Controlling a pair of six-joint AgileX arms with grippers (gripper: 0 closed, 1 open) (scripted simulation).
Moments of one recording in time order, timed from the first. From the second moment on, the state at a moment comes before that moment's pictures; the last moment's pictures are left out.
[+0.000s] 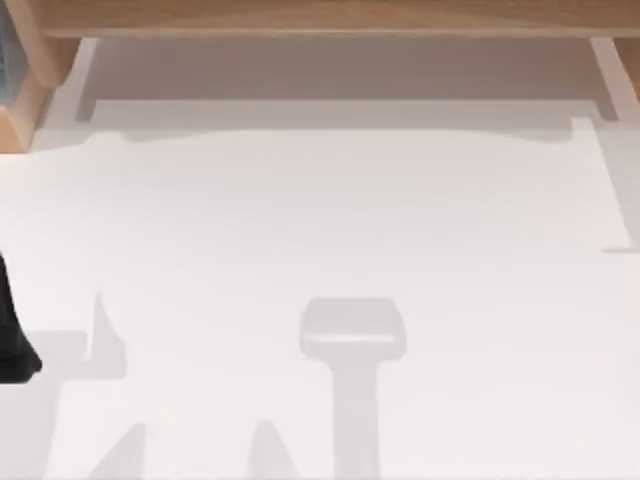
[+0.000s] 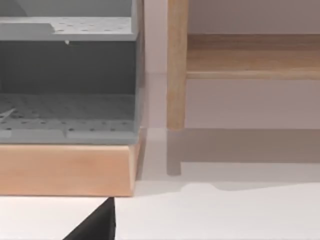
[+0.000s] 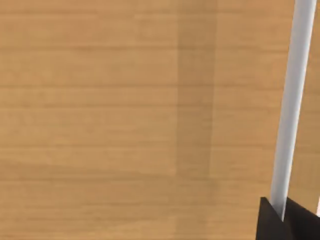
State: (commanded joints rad) left arm 0.00 0.00 0.00 0.00 0.00 0.00; right arm -0.70 2.06 0.48 1.58 -0.67 -1.55
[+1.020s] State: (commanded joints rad) left arm 0.00 0.00 0.00 0.00 0.00 0.00; right arm -0.70 2.06 0.48 1.58 -0.67 -1.55
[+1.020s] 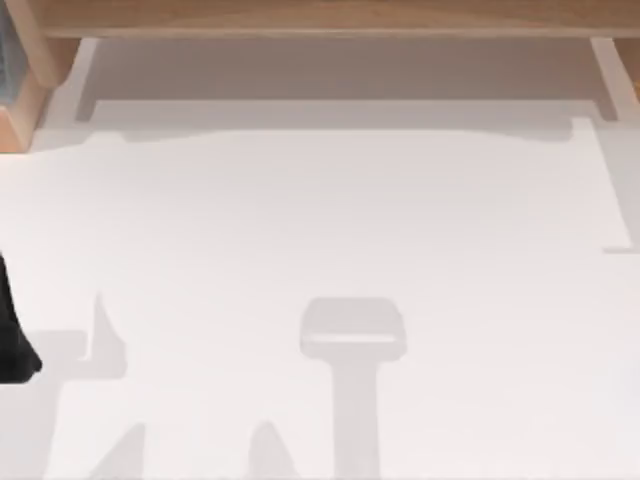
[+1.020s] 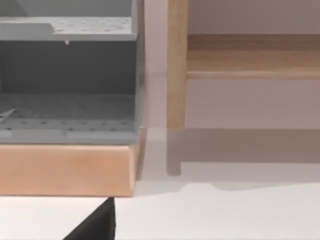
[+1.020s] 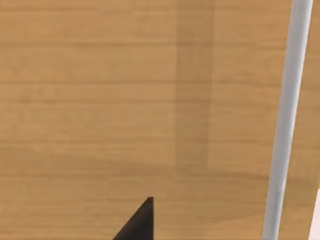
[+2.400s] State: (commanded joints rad) left arm 0.00 0.00 0.00 0.00 0.00 0.00; right arm -0.77 1.97 0.46 1.47 -0.62 -1.40
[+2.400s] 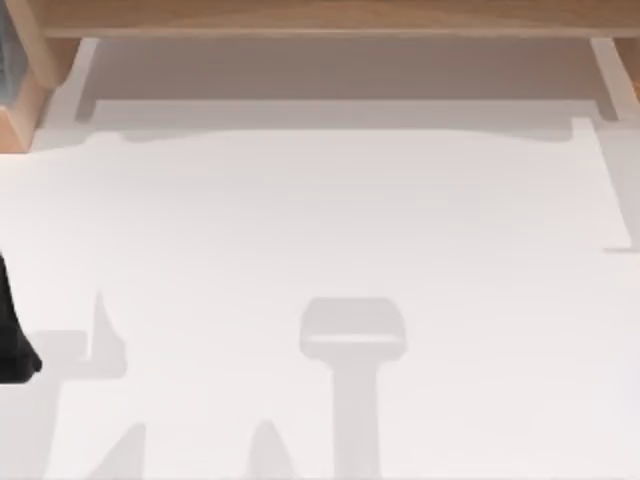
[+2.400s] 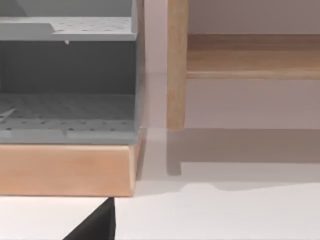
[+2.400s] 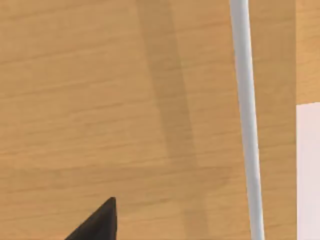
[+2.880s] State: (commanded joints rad) left arm 0.00 0.00 0.00 0.00 0.00 0.00; right arm -0.72 1.78 0.58 0.72 -0.33 -0.80
